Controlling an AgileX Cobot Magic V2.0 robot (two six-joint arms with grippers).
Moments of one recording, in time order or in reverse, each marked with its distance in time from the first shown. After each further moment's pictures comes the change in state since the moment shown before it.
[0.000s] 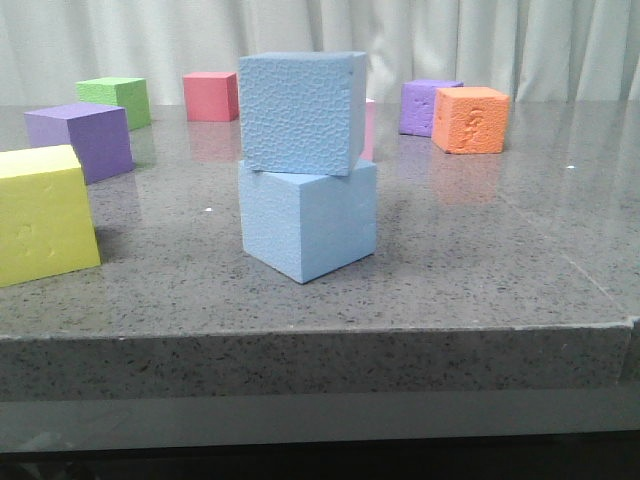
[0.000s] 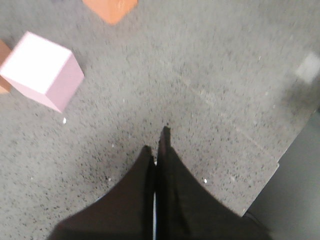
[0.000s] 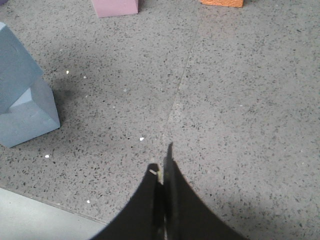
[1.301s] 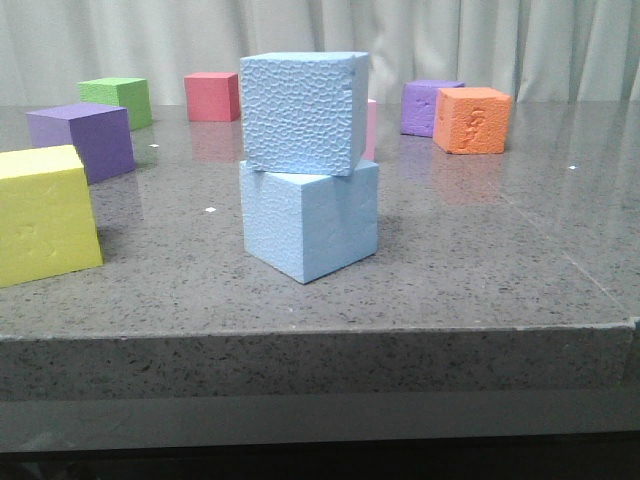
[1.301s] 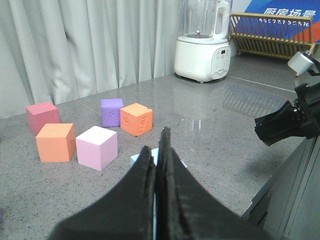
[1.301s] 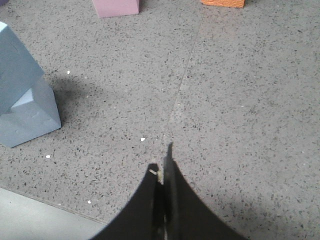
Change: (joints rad) left arm -0.002 -1.094 1.074 -0.012 -0.719 0.019; right arm 0.000 0.000 0.000 0.000 0.000 0.000
